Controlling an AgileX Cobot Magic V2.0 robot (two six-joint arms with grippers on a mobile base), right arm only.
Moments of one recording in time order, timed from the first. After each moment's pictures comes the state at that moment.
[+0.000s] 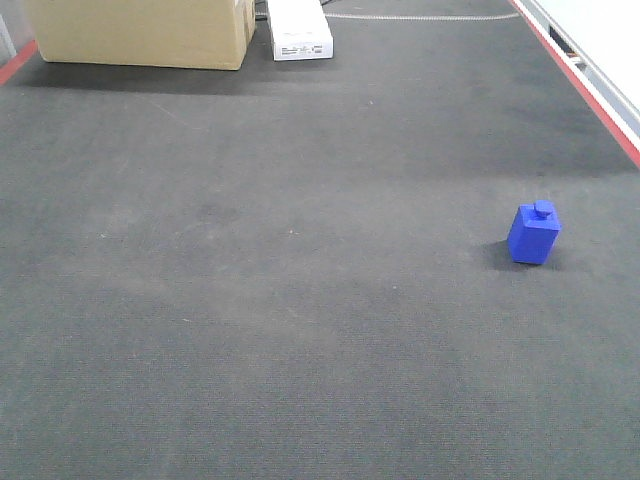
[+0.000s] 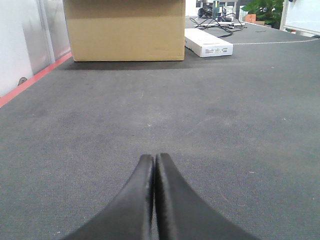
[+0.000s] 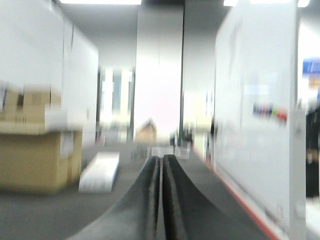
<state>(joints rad) 0.03 -0.01 0.03 0.01 -0.33 -0.08</state>
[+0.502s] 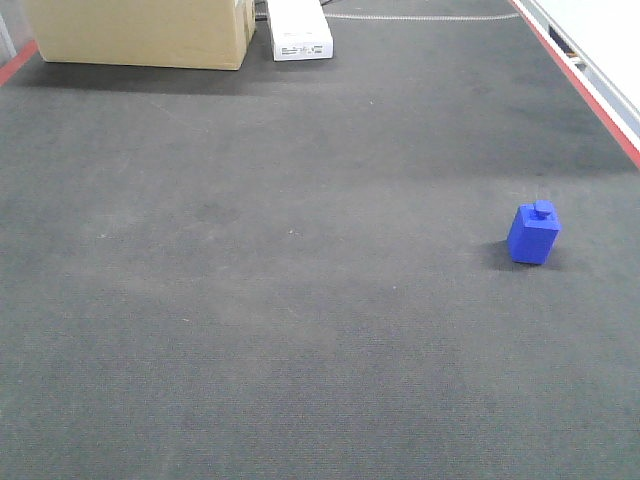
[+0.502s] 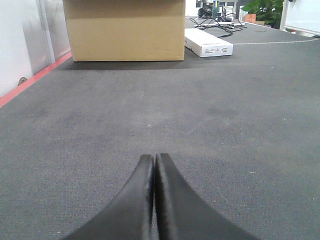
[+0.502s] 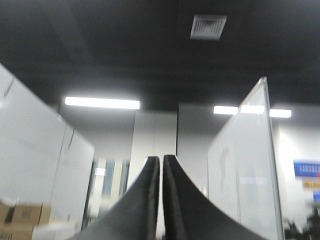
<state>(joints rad) 0.03 0.09 -0.59 -0.03 -0.04 -0.08</state>
